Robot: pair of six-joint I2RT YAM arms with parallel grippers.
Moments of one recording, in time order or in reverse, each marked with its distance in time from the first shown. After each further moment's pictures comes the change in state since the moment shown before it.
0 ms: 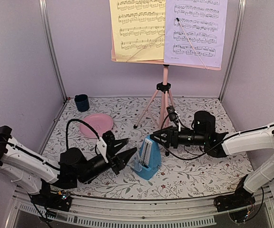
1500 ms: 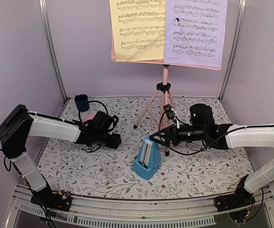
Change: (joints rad) left arm 0.576 0.276 0.516 -1.248 0.223 -0.458; right arm 0.000 -0.071 0.145 -0.373 0.037 -0.071
